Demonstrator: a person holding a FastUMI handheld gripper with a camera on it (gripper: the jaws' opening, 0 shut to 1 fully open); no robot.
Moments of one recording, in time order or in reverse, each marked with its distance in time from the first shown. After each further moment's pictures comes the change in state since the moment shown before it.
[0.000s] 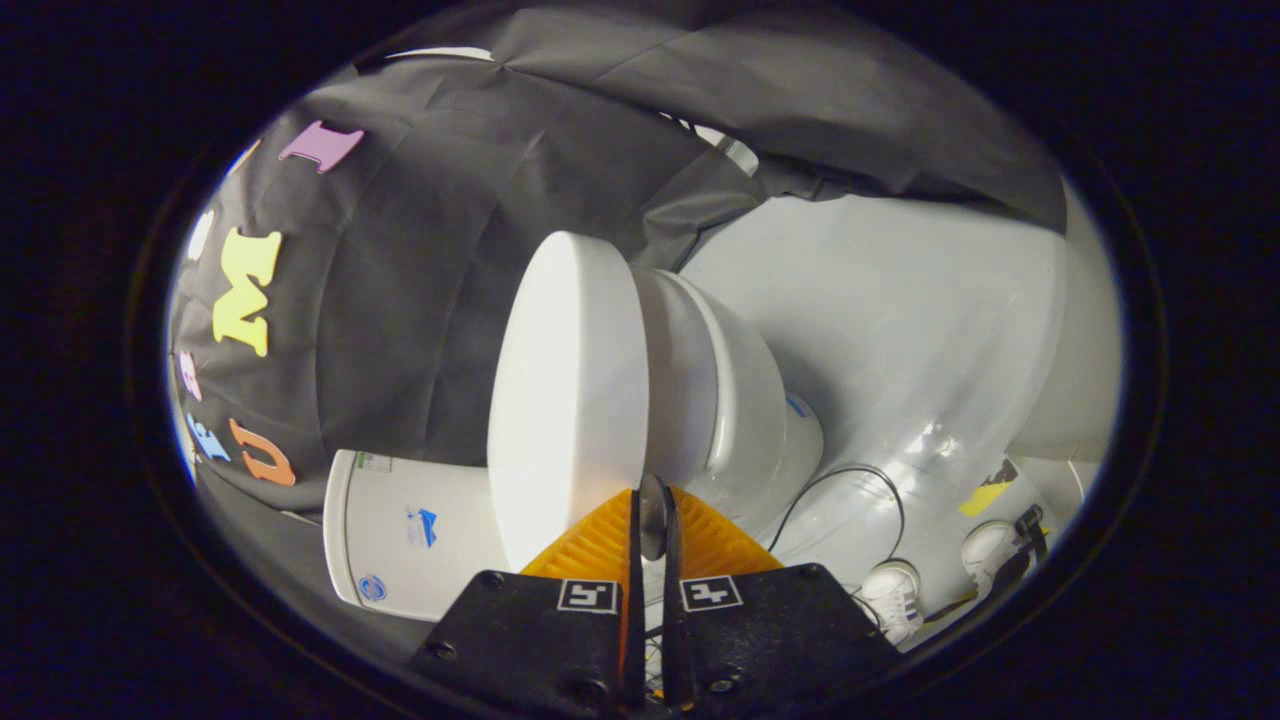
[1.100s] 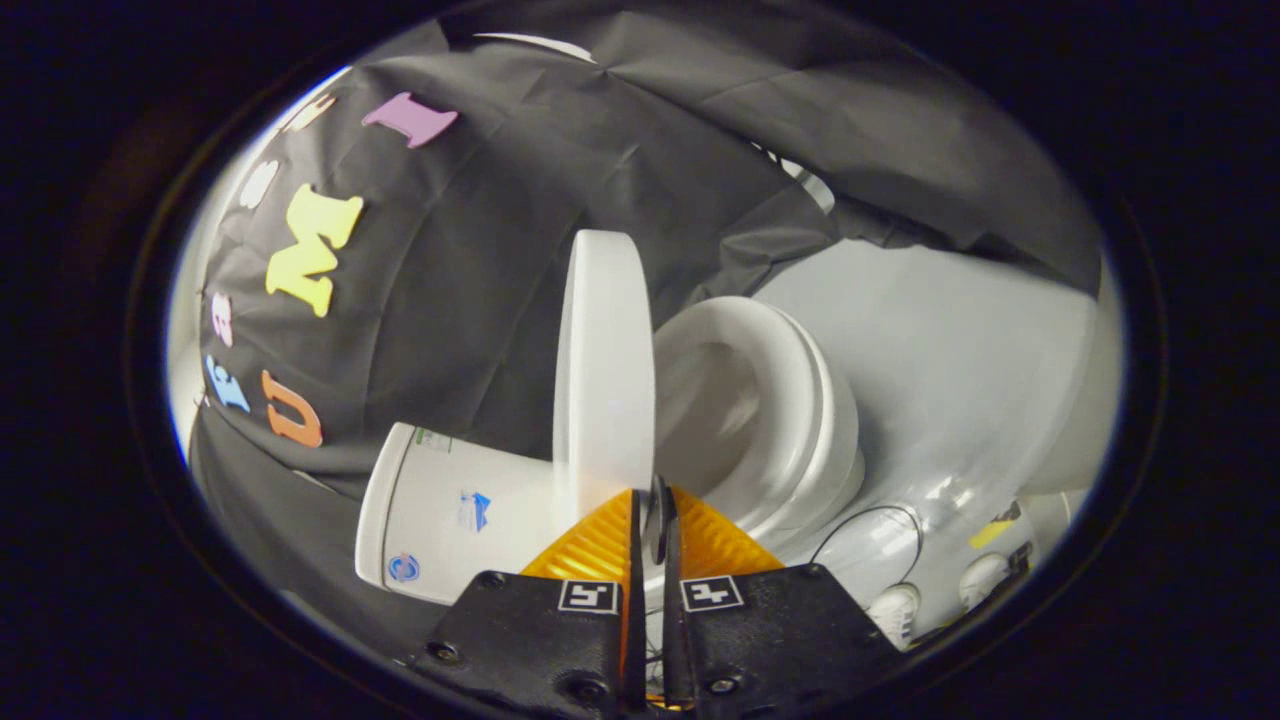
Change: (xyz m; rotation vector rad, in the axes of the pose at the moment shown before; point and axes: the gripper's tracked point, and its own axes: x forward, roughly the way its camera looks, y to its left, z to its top) arm -0.039 0.070 -0.005 -0.207 -0.052 0.098
